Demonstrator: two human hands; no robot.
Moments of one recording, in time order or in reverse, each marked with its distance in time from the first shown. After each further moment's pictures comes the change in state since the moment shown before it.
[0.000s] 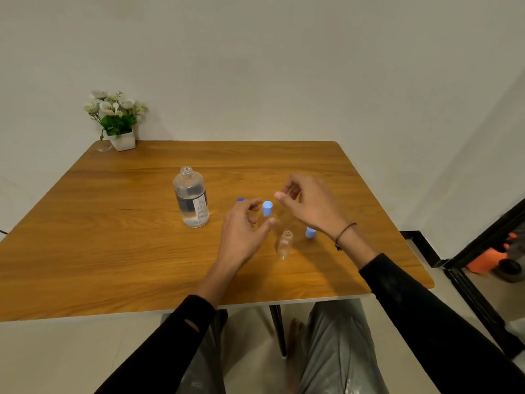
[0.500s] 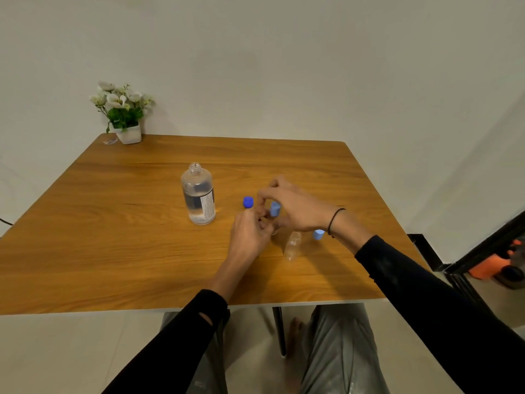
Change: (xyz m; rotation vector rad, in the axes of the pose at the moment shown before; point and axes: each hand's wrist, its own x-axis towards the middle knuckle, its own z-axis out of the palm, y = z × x) left_hand 0.011 -0.013 0.010 0.054 -0.082 -0.077; right_hand 0.020 -0.032 0.007 -0.161 -0.548 -0.182
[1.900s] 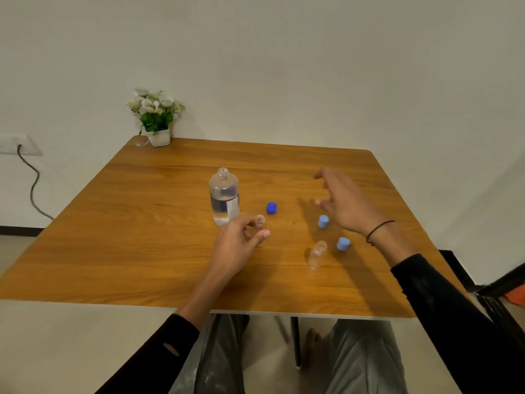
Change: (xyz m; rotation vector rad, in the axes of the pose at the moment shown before) left_hand -0.024 -0.038 -0.069 0.013 0.066 0.033; right_hand 0.001 0.045 -0.002 -0.083 0.424 0.133
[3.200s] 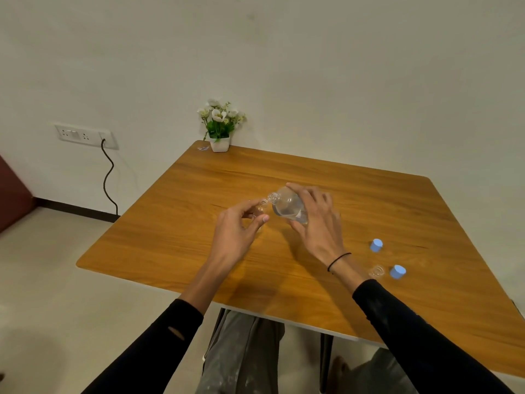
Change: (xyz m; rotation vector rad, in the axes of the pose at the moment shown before) left_hand -0.003 -0.026 -0.104 -0.096 0.282 0.029; right_hand 0.027 -0.131 0.101 0.094 0.251 -0.161
